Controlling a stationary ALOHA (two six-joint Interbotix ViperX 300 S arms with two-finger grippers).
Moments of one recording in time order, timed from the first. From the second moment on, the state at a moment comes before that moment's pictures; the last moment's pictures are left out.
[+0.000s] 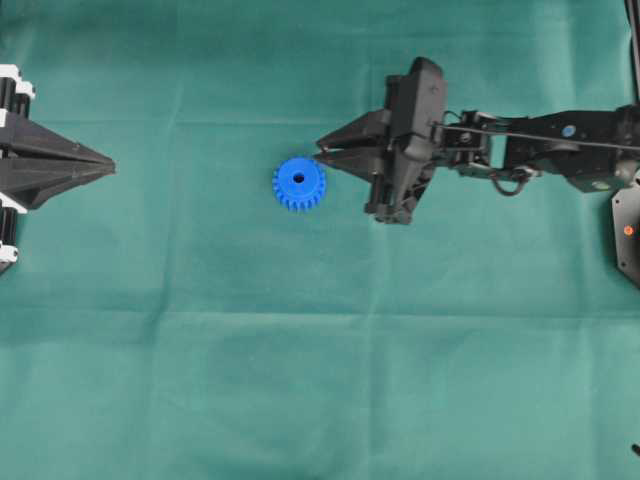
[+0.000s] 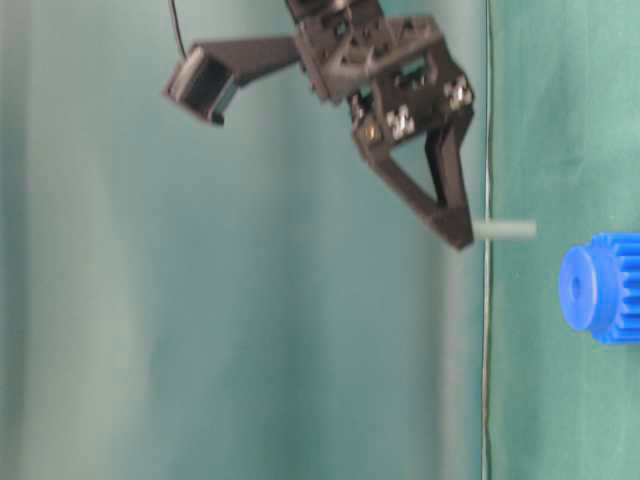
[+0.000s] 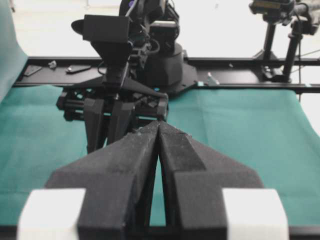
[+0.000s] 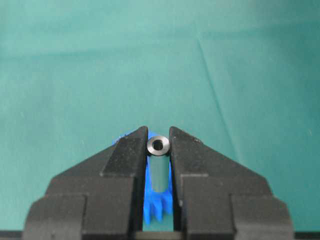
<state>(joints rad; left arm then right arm) 0.00 -0.96 1.15 0.01 -0.23 -0.01 -0.14 0.06 0.77 0.06 -0.44 -0.04</state>
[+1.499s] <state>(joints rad) 0.00 -0.96 1.15 0.01 -0.23 -0.01 -0.12 0.22 0.67 0.05 -0.45 -0.04</state>
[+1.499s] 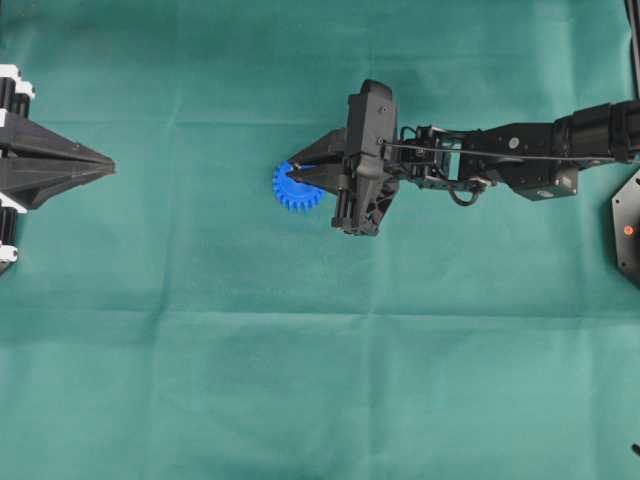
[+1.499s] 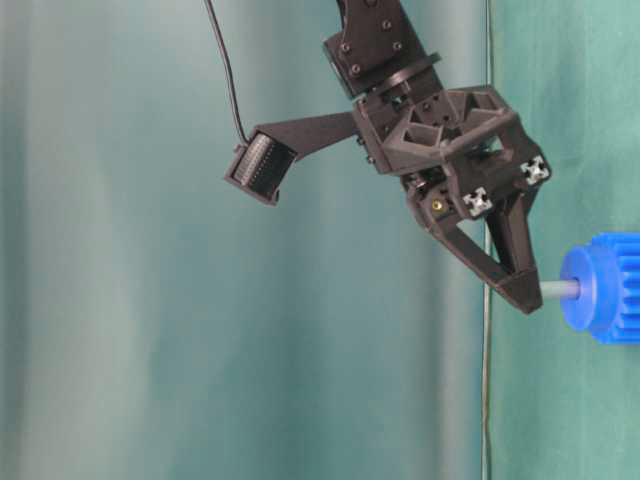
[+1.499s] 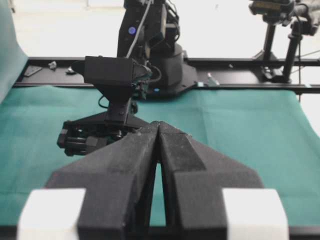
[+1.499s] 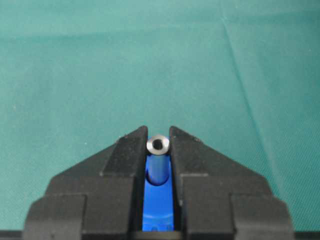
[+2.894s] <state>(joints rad) 0.00 -0.96 1.15 0.01 -0.23 -0.01 -0.12 0.27 0.67 0.05 -0.45 -0.05</state>
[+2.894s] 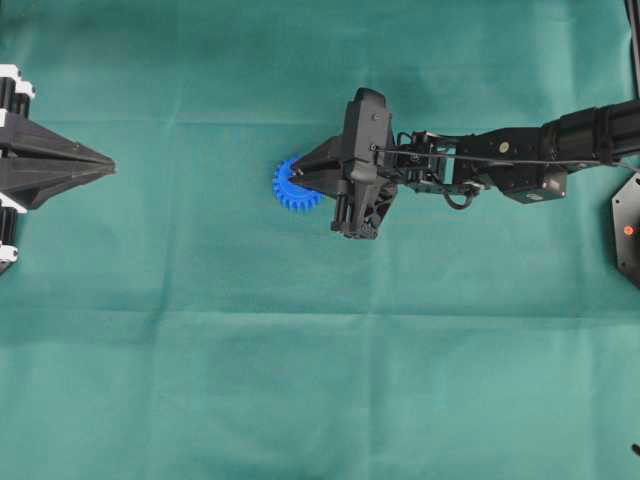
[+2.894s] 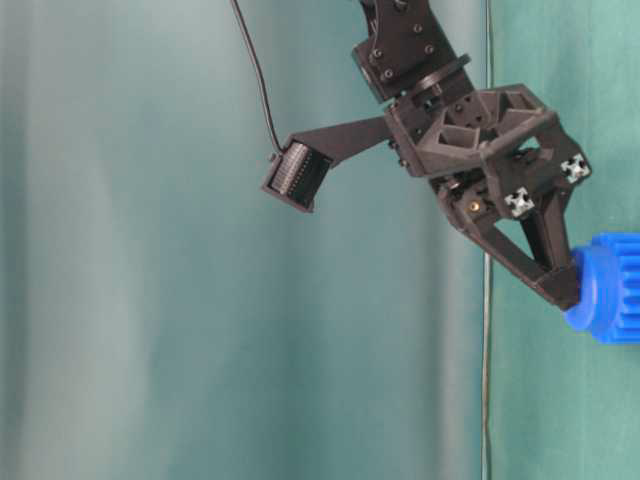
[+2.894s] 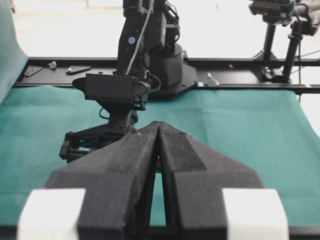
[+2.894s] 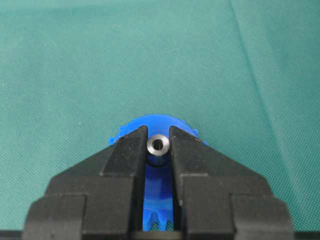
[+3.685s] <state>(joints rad) 0.00 -0.96 1.15 0.01 -0.23 -0.01 -0.12 0.18 0.67 0.06 -0.41 -0.04</state>
